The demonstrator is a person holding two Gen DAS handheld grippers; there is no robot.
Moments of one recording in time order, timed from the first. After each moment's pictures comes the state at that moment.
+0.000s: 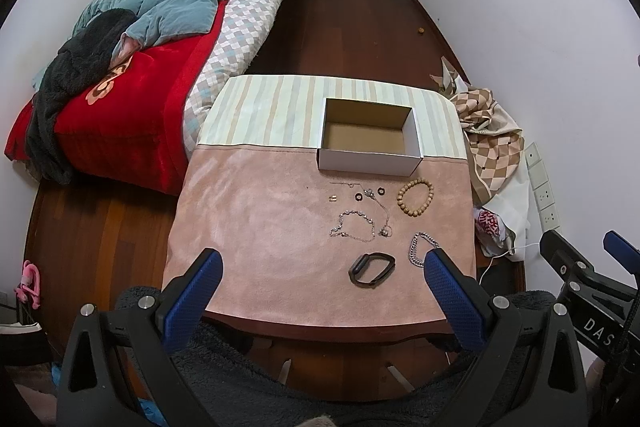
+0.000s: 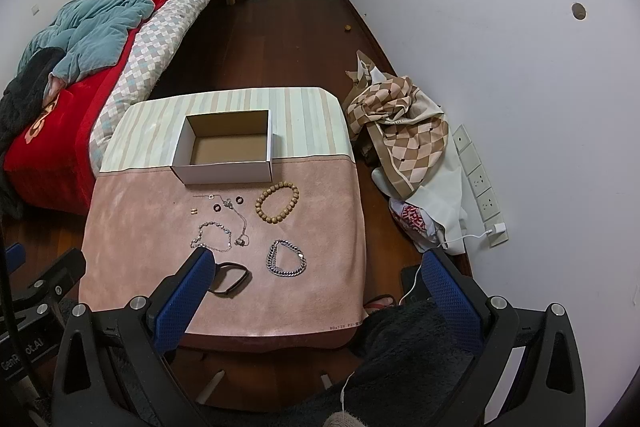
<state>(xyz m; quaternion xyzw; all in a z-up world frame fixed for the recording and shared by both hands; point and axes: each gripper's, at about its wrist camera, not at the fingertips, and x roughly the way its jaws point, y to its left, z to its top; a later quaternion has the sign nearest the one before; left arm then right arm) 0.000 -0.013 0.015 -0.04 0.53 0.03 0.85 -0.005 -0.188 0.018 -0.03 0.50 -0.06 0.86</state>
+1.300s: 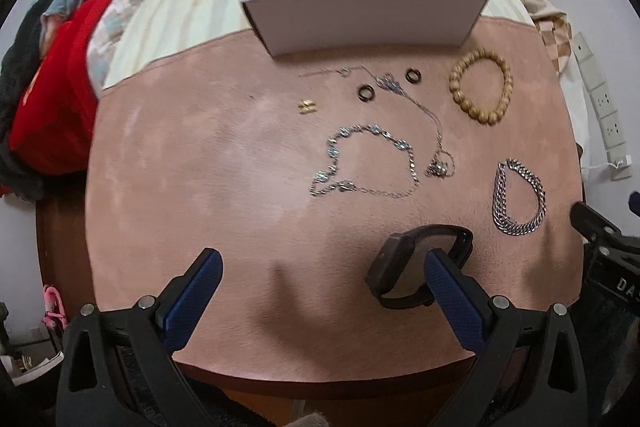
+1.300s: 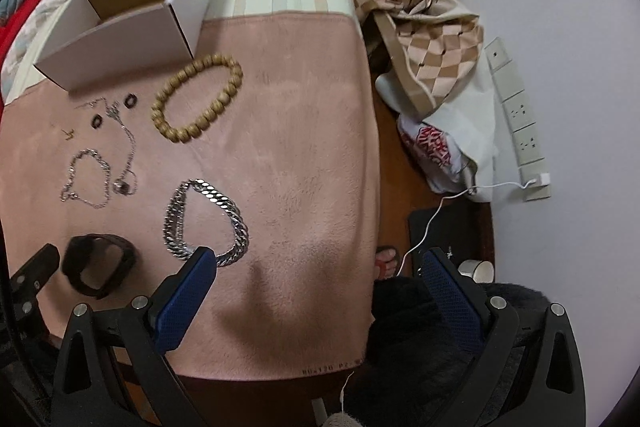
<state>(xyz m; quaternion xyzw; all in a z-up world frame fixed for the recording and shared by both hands) 0.075 -0.056 -0.214 0.06 0.65 0.00 0.76 0.074 -0.248 -0.227 -0.04 0.63 -0.08 0.77</state>
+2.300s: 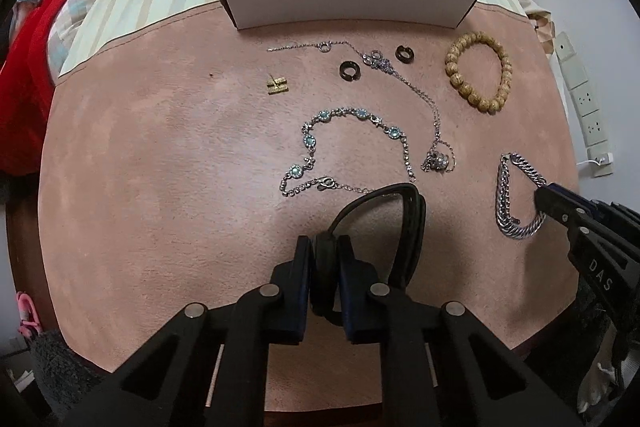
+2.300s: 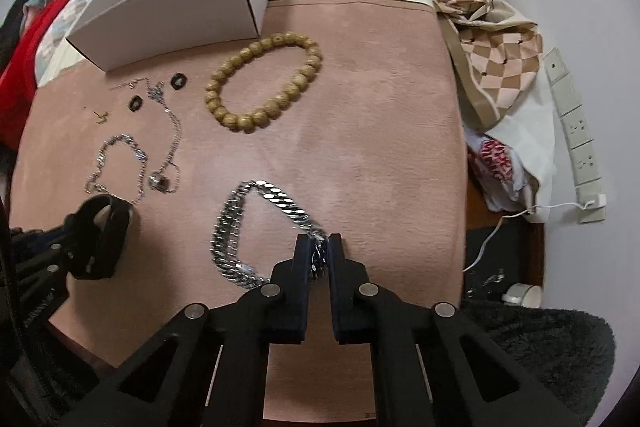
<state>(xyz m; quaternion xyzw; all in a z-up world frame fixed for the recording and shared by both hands) 0.081 -0.027 -0.256 0.01 0.65 -0.04 0.76 0.082 -0.221 -0.260 0.00 0.62 0.02 0.78</state>
